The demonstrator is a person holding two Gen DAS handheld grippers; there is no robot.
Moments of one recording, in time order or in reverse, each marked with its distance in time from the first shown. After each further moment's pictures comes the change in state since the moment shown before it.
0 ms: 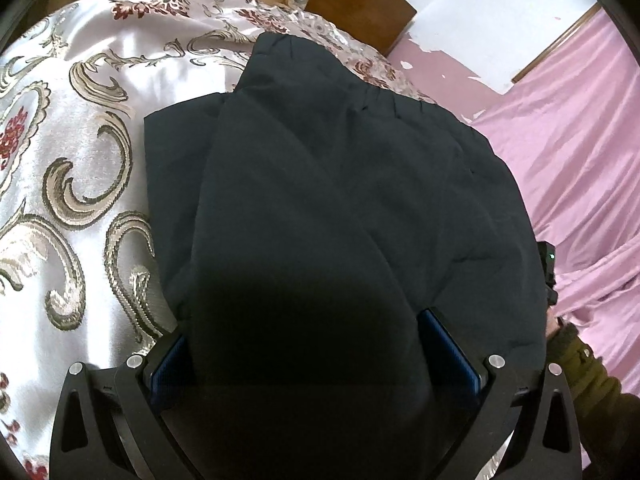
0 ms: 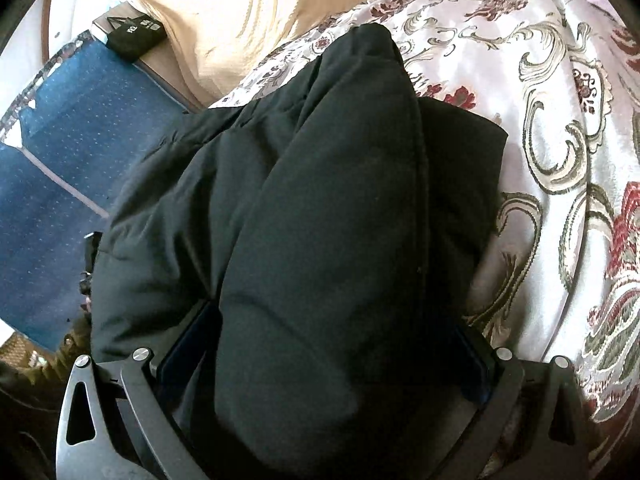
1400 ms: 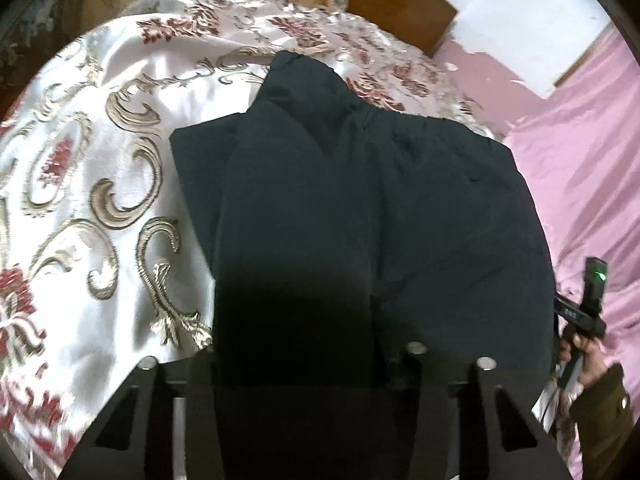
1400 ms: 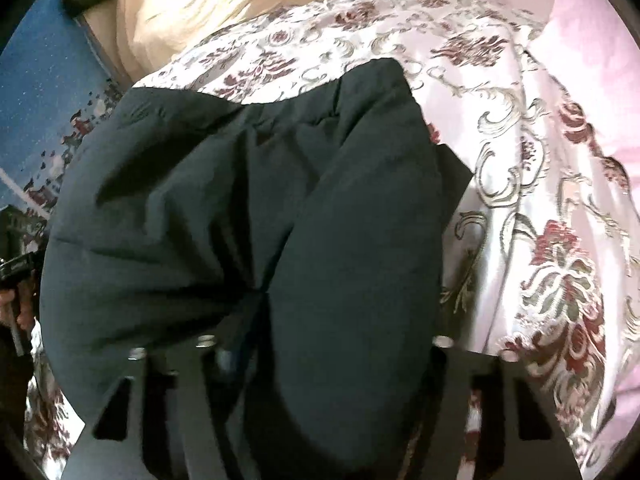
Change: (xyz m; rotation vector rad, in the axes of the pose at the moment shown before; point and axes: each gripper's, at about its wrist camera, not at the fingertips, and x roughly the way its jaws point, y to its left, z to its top) left arm -0.027 -0.044 0.007 -0.065 0.016 0.222; right arm -0.028 0.083 0.019 -0.048 0.042 -0.439
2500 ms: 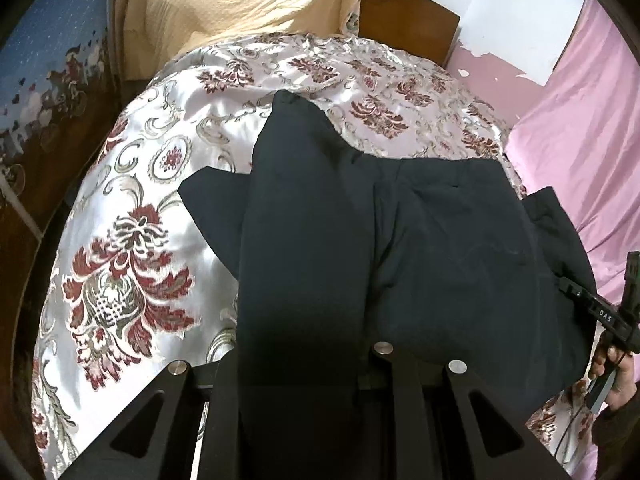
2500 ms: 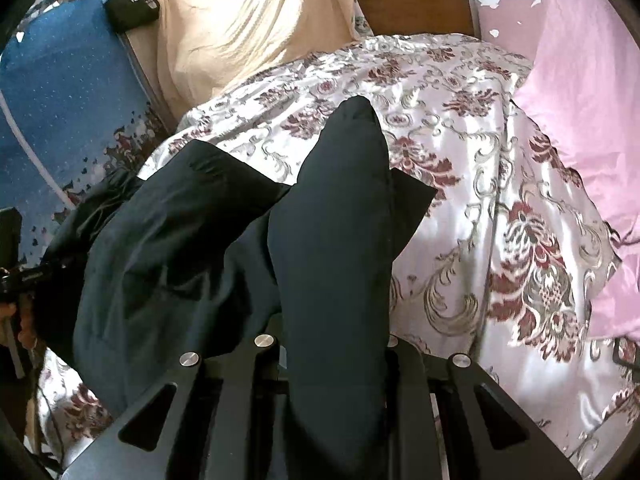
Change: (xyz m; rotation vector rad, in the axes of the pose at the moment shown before) left arm -0.124 -0.050 -0.078 0.054 -0.092 0.183; right arm -0.124 0.069 -0.086 -0.023 -0.152 0.017
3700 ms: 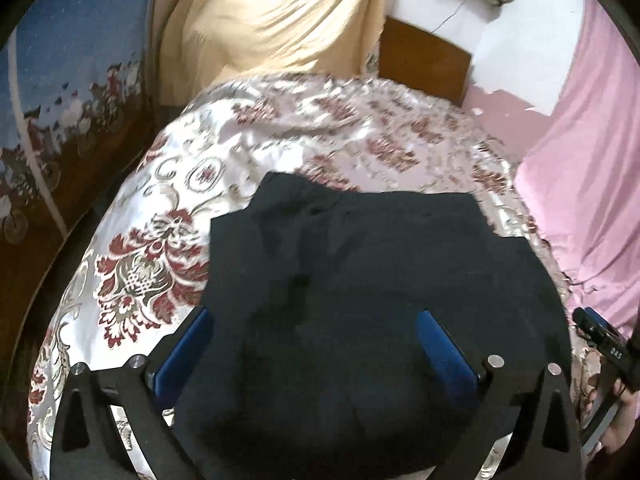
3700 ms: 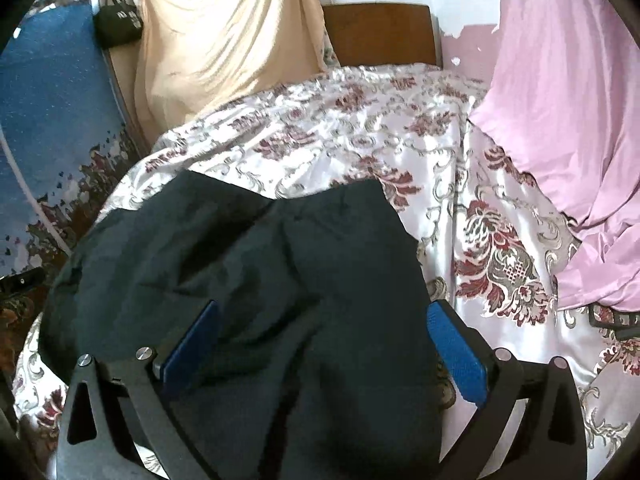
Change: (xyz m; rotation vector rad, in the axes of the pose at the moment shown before) left arm -0.045 -0.015 -0.039 -0.042 -0.185 0.060; right arm -0.036 0.021 -0.038 0.026 -0.154 -0.128
